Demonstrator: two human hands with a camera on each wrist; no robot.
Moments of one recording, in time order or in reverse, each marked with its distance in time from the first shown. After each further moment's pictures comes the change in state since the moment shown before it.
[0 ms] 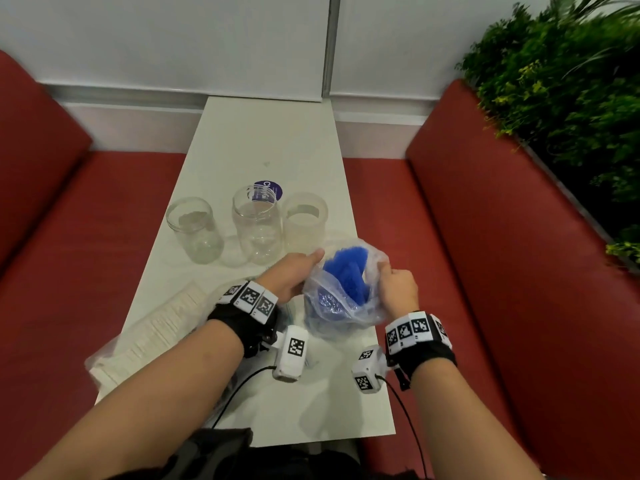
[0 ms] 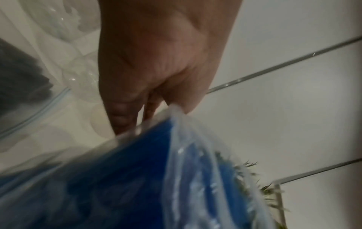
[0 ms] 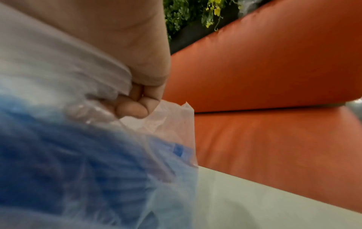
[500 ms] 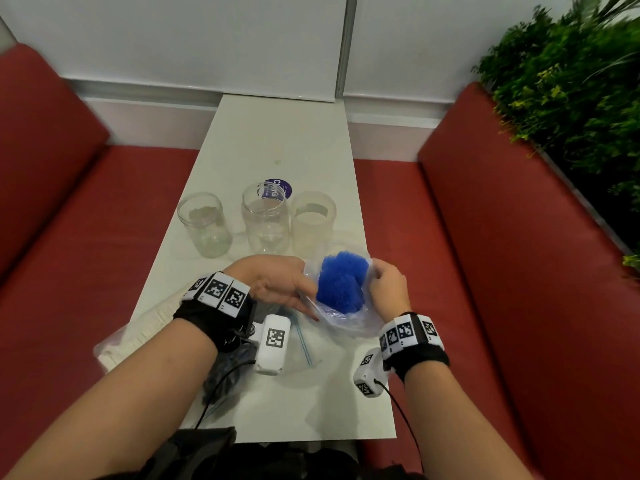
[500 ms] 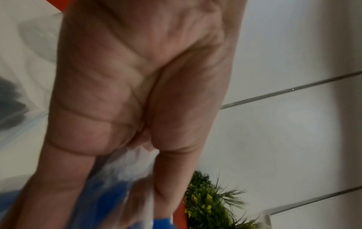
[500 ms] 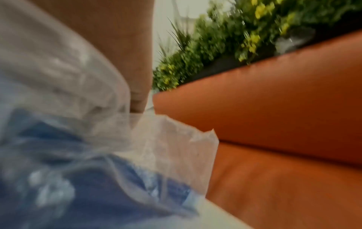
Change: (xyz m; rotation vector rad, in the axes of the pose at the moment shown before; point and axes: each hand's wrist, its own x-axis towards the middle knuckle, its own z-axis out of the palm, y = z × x) left_hand -0.040 0.009 -0.031 0.087 -0.525 -0.092; right_hand -0.010 -0.004 0.011 0.015 -0.111 -0.329
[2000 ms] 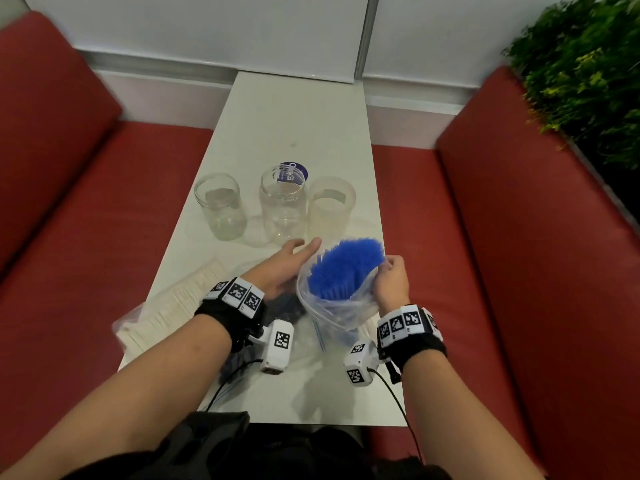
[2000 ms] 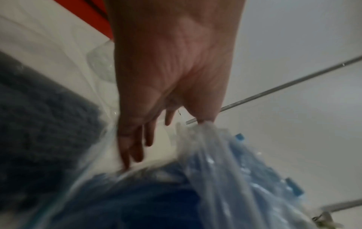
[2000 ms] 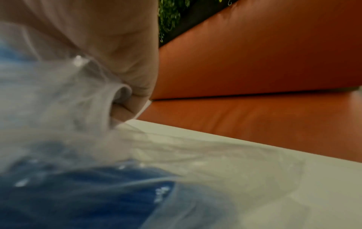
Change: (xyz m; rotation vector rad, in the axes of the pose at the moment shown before) left_hand 0.029 -0.054 -0.038 -0.171 0.516 0.154; right_hand 0.002 -0.002 0.040 0.211 0.118 0.181
